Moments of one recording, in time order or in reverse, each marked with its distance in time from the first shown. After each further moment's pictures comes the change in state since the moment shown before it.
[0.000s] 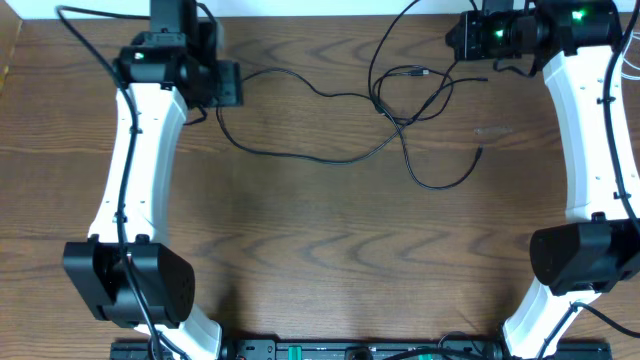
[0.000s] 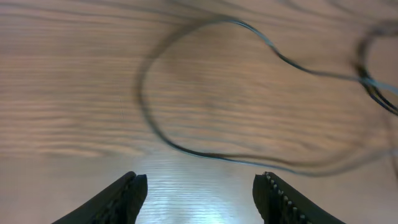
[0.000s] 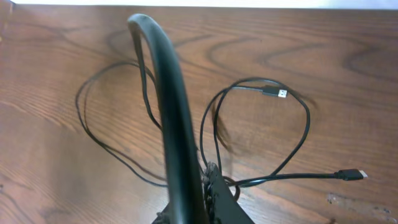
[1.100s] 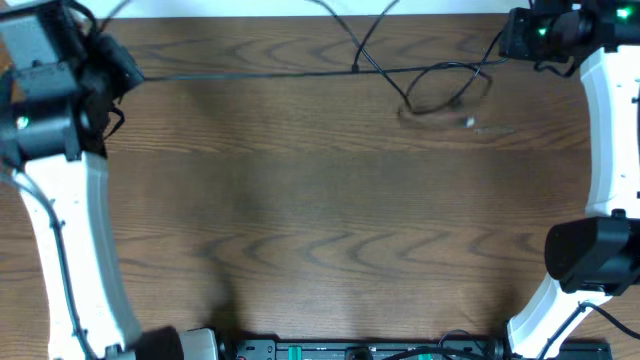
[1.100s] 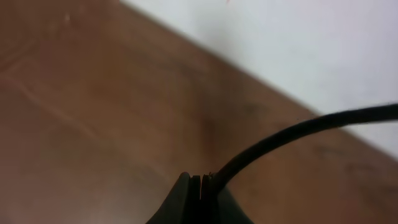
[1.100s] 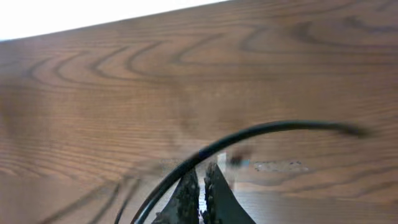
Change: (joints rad) left arm 0.250 -0.278 0.021 0.070 -0.167 -0.271; right arm -0.146 0.000 0.000 -0.038 0.156 0.048
